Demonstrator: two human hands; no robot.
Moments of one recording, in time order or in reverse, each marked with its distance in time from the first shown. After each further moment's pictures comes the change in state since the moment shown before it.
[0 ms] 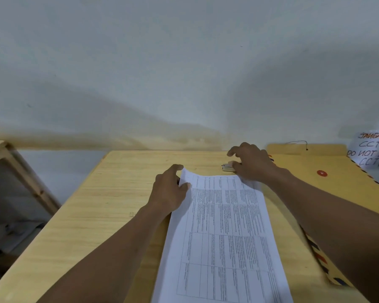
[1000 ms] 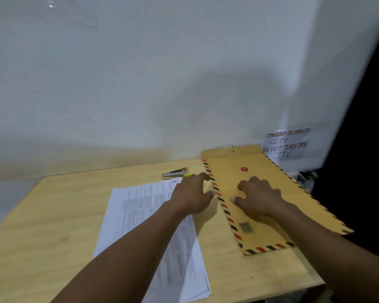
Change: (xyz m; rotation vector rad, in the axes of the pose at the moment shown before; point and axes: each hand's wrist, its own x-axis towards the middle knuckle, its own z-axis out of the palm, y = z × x) left_hand -0.027 0.148 0.113 0.206 -0.349 0.372; right_hand -0.165 0.097 -0.043 -0.080 -0.171 0.481
